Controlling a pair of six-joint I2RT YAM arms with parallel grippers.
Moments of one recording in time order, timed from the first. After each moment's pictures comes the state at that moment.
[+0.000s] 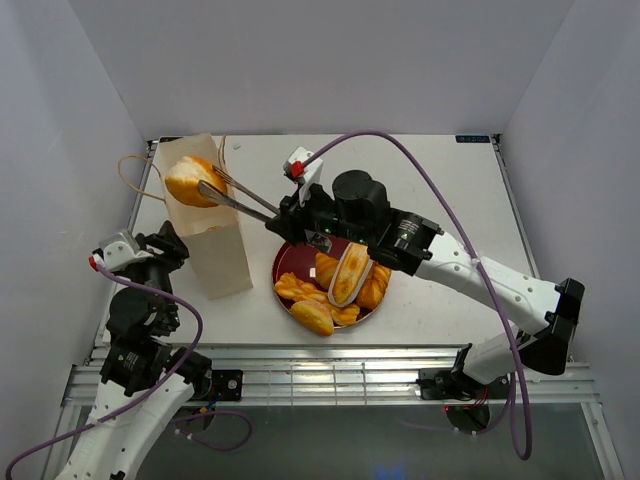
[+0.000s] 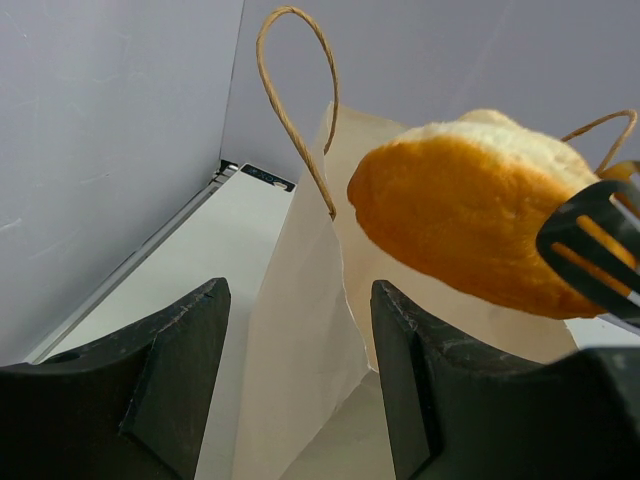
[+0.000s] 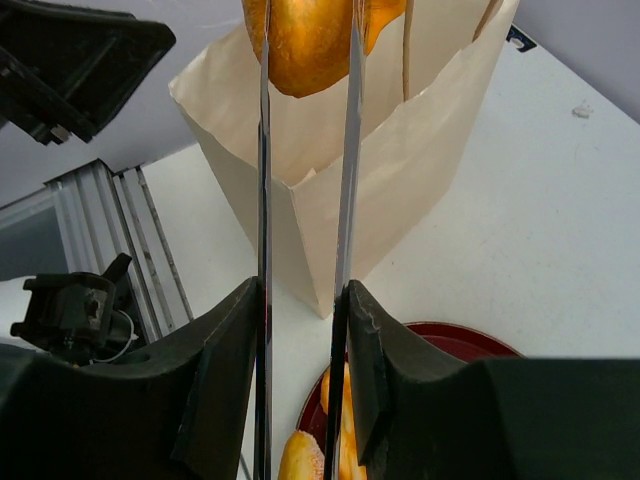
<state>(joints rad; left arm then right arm) -0.43 0.31 0.65 -0.11 -0.75 -0.13 1.08 1.44 1.52 -0.24 -0.08 0.08</state>
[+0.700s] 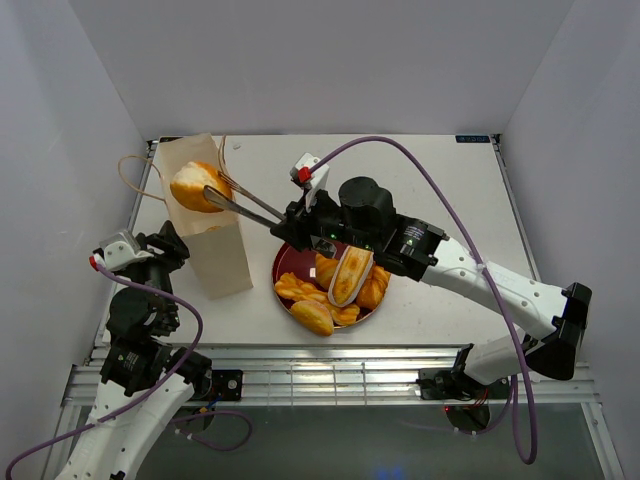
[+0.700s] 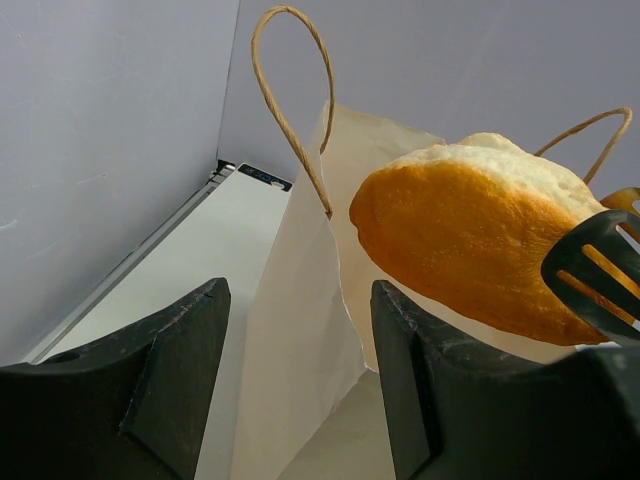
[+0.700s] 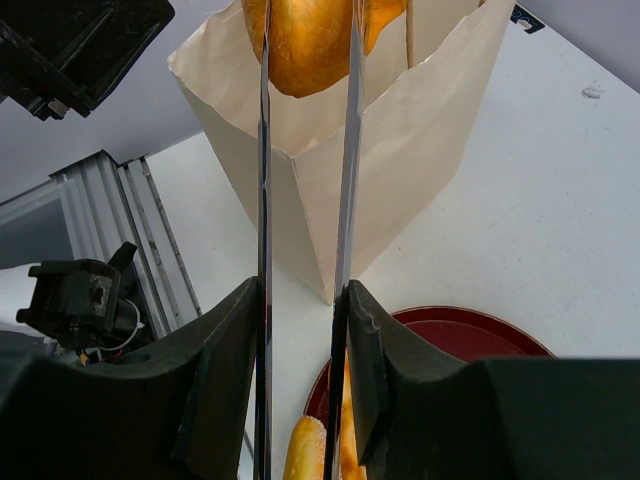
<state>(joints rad) -0.43 0.31 0.65 -0.11 -0.74 -0.13 1.08 1.39 1.42 -0.21 -0.08 0.10</state>
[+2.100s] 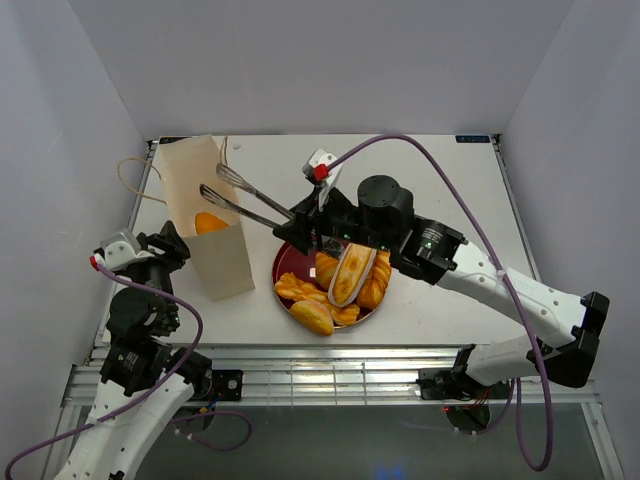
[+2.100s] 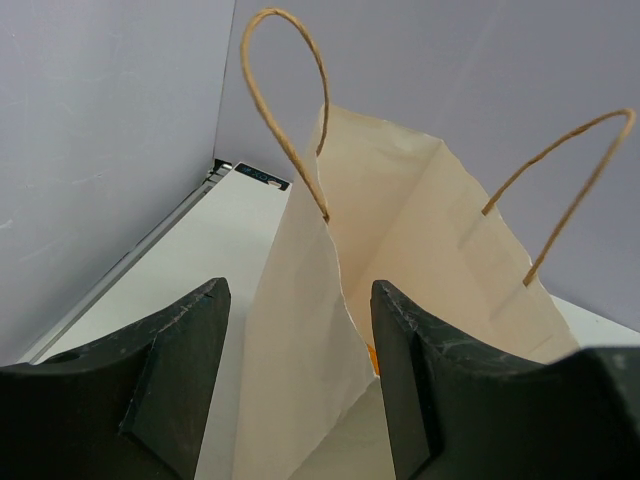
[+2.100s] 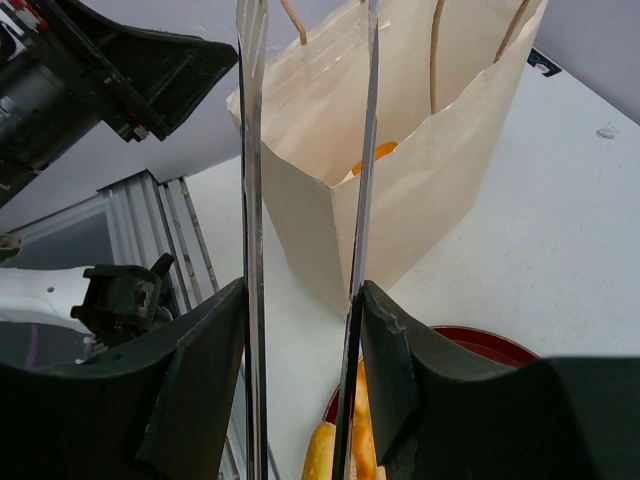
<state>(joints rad) -0.44 0.31 0.65 -0.11 -0.74 -0.13 1.08 1.33 1.42 -0.21 -0.14 0.11</state>
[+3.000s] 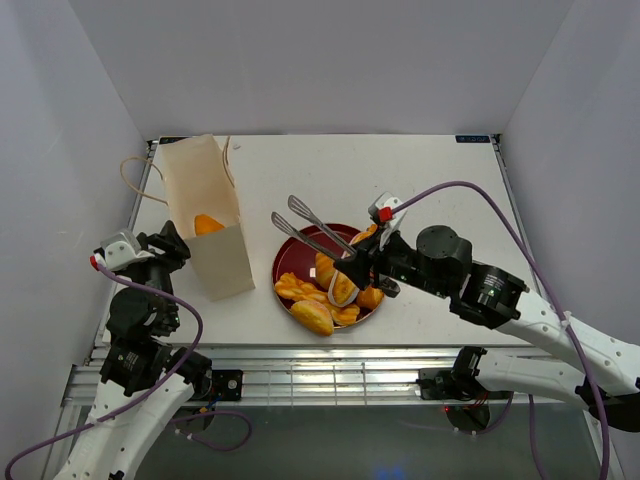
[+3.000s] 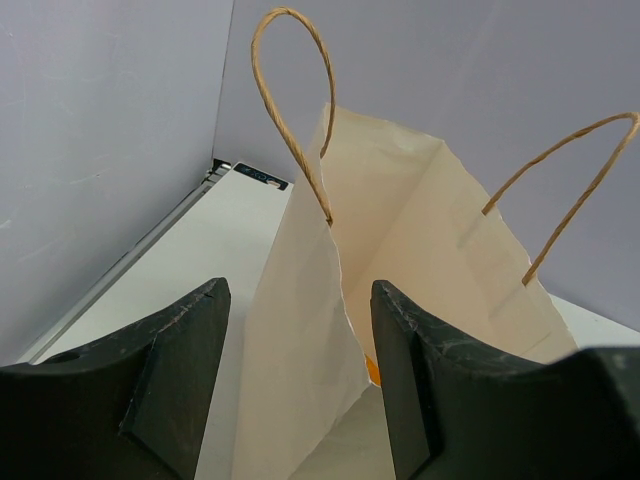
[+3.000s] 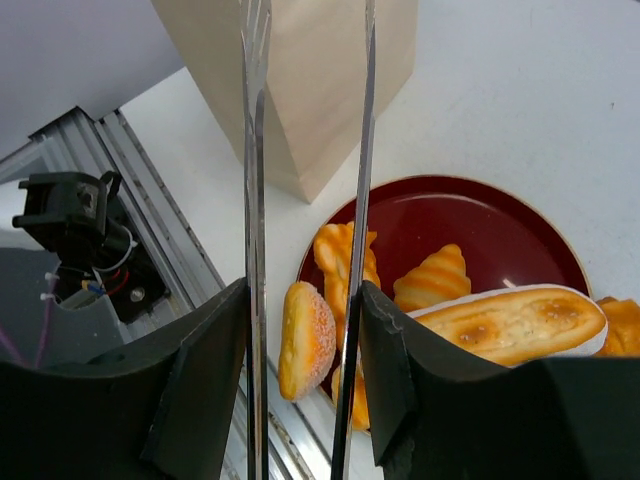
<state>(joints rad) -0.44 0.31 0.65 -0.11 -0.74 -0.13 1.08 0.90 1.03 -0.33 0.04 0.18</state>
